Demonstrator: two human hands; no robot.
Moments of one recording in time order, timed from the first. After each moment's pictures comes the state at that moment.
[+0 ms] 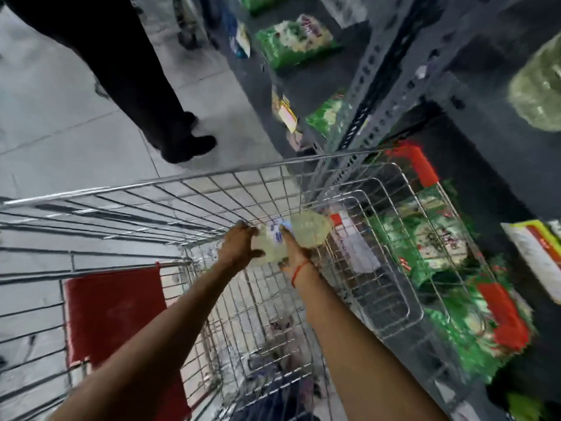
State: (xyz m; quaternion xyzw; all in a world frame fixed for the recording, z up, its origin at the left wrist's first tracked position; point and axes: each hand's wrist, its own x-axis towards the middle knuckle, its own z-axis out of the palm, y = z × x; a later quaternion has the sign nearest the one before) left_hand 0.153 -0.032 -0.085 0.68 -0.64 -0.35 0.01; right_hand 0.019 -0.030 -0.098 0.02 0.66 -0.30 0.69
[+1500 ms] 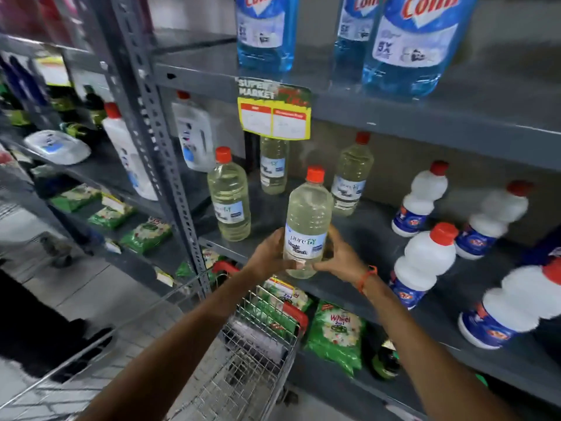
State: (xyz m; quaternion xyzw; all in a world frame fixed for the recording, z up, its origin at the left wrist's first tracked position) left_hand -0.149 -0.024 0.259 0.27 -0.77 -0.53 0.21; right_hand -0.303 0.091 0.284 -0.48 0.68 -0.44 0.33
